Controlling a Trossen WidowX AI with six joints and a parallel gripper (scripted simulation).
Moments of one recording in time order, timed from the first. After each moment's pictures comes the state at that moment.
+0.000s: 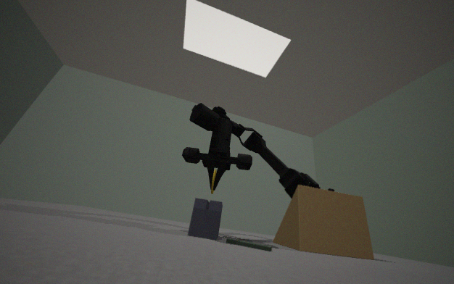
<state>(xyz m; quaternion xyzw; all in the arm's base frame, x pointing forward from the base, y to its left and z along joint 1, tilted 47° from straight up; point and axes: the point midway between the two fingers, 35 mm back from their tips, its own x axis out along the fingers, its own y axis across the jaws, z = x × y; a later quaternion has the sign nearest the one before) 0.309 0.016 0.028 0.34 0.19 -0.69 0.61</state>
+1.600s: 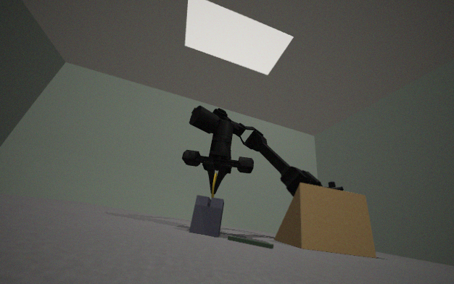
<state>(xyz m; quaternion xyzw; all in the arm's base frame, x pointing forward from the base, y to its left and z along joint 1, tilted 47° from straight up) 0.309 0.004 0.016 0.34 0.19 -0.69 0.61</state>
